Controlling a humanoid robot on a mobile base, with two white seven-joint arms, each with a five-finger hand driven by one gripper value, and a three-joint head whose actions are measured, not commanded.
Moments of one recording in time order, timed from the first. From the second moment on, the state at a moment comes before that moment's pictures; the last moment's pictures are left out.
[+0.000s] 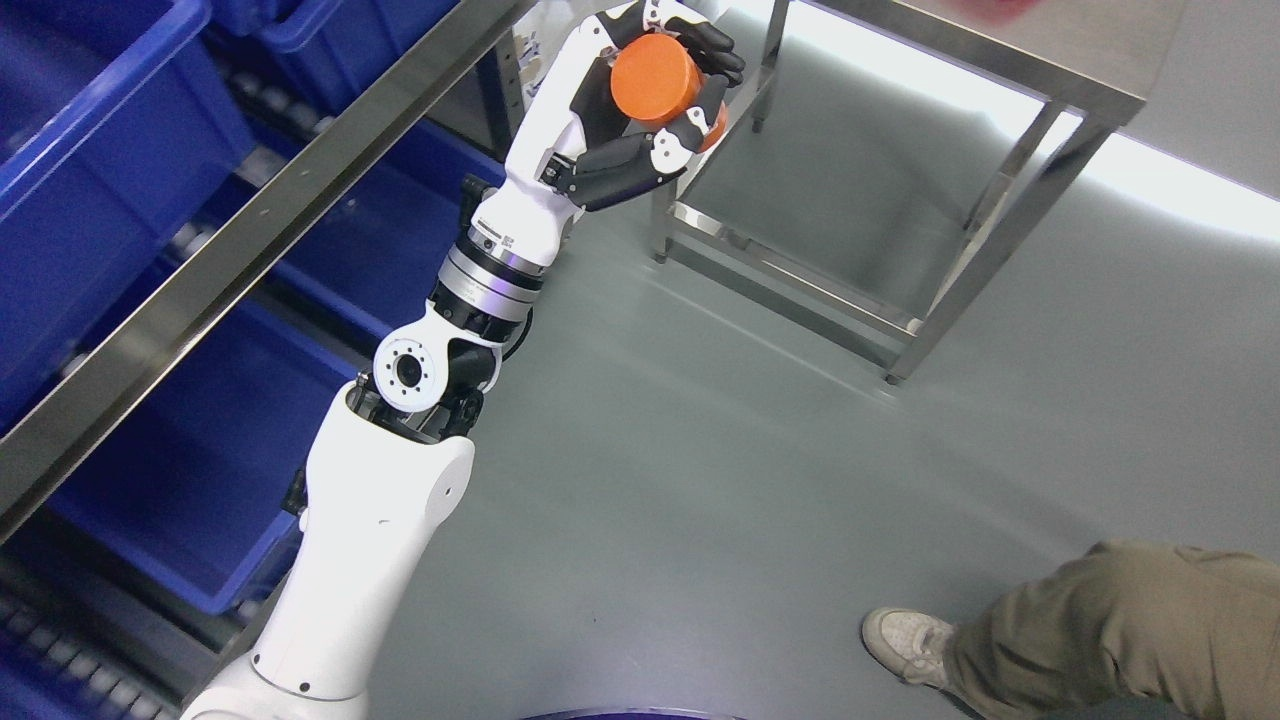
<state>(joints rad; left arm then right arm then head) -0.47 0.00 -0.35 -1.64 0.27 -0.29 -0.24 0.00 0.00 0.00 0.00 0.00 0.04 0.03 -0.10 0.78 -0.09</state>
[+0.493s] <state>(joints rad) -0.56 0.00 -0.38 -1.58 0.27 -0.18 -0.19 0.00 0.00 0.00 0.00 0.00 0.04 0.03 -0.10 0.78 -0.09</state>
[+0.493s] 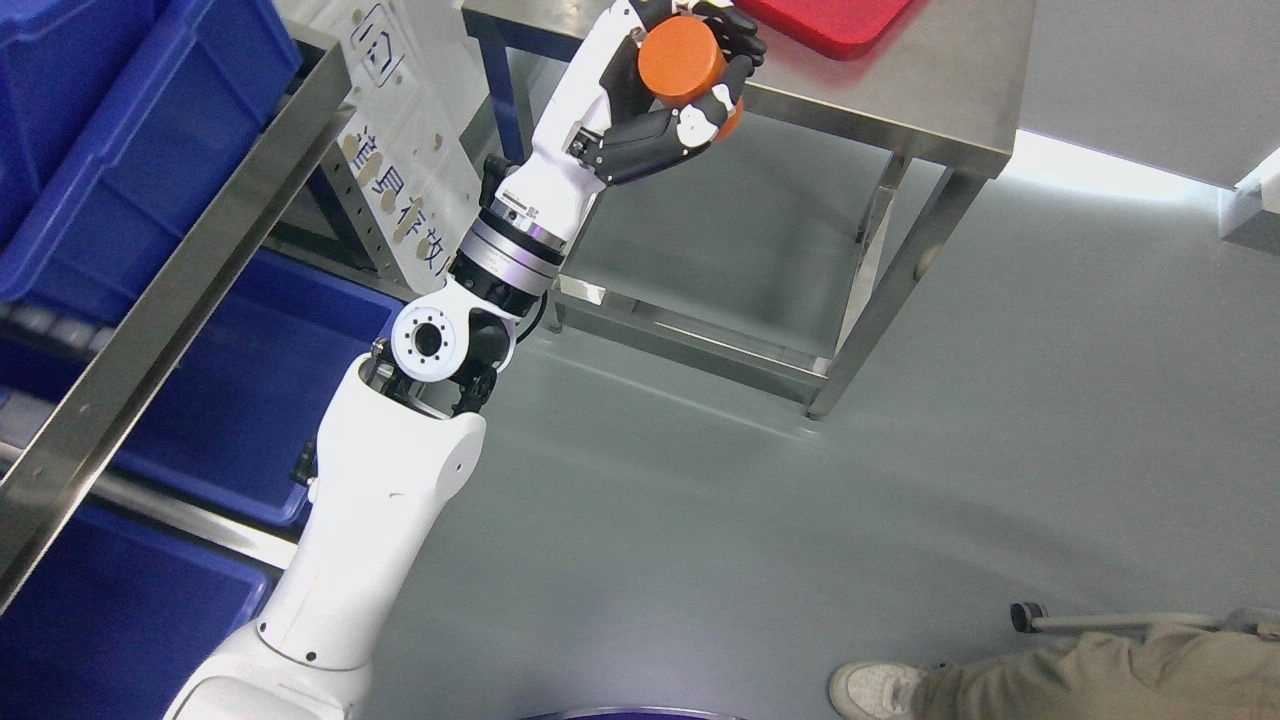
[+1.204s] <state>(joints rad) -0.78 0.00 -0.46 -1.33 0.24 -0.07 -0.13 0.00 0.00 0.00 0.00 0.00 0.04 0.04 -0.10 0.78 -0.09</state>
